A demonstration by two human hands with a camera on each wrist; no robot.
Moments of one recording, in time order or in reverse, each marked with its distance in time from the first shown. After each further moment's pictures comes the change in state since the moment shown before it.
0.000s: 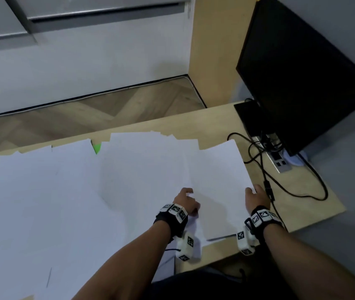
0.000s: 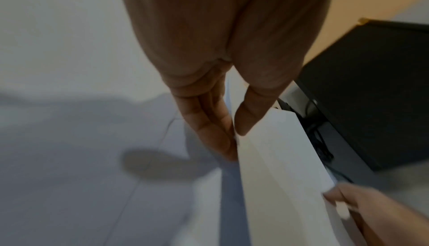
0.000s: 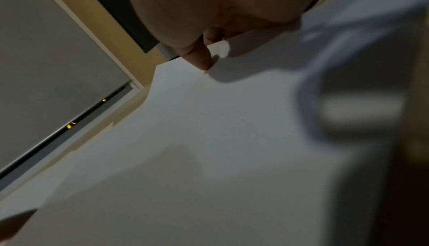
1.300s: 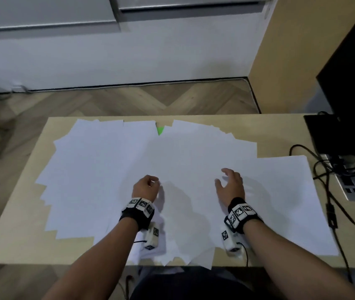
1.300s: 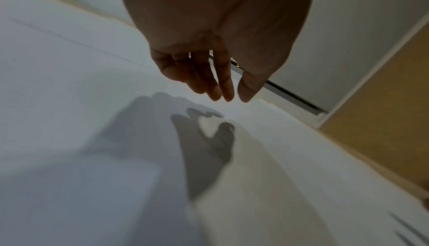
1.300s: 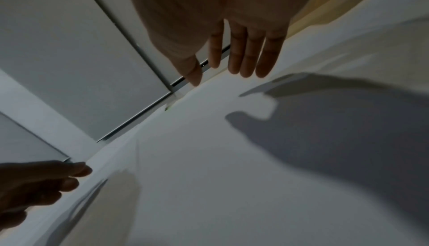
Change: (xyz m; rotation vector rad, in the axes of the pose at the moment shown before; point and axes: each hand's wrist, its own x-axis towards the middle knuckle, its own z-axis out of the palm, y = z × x) left_hand -0.097 -0.124 -0.217 0.054 0.758 0.027; right_hand -0.140 -0.110 0.148 -0.050 -0.255 -0.695
